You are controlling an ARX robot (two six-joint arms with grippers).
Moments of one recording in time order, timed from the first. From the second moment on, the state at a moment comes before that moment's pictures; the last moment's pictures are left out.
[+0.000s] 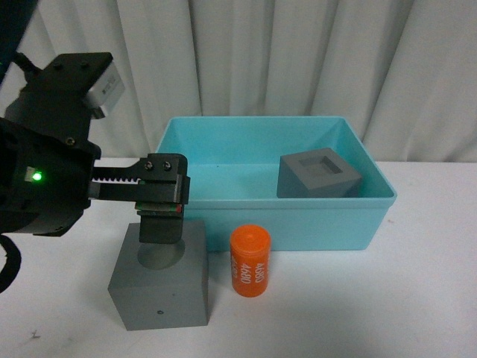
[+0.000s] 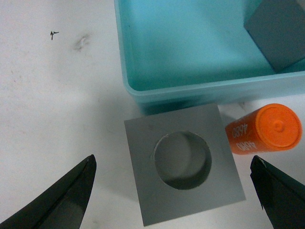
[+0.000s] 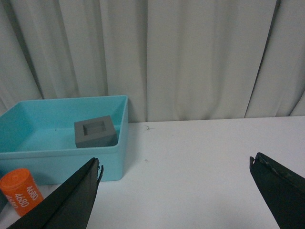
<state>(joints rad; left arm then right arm) -0.40 1.53 0.77 -0.01 -0.17 -0.22 0.00 0.00 0.01 0.00 0.00 0.01</state>
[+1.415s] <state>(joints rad) -0.35 1.78 0.85 -0.06 -0.15 -0.19 0.00 0.00 0.01 0.00 0.00 0.01</state>
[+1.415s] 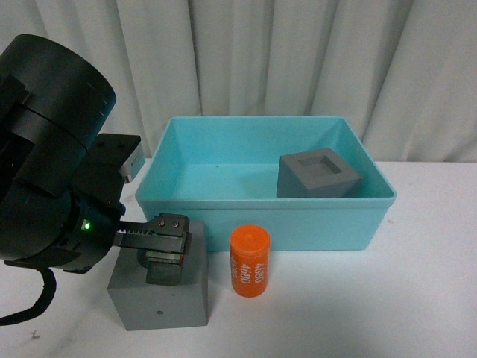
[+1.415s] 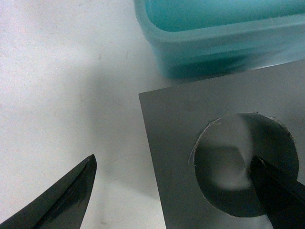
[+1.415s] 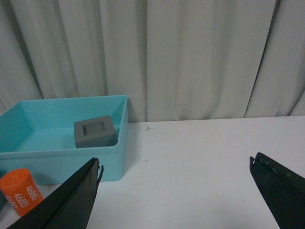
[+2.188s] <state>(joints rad) -0.25 1.52 0.77 -0.20 -0.09 -0.06 0.00 0.00 0.01 0.00 0.00 0.01</state>
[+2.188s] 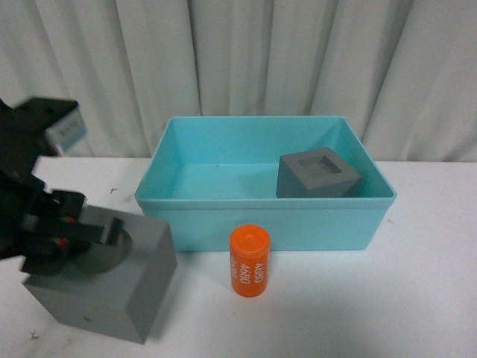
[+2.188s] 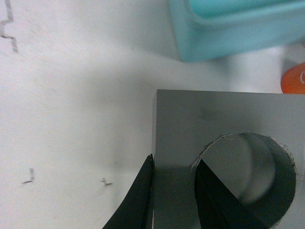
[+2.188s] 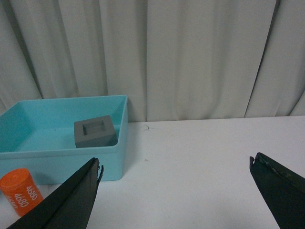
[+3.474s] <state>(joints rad) -0.39 2.01 1.61 -0.37 -0.18 -0.13 0.00 0.00 0.01 0.00 0.00 0.01</state>
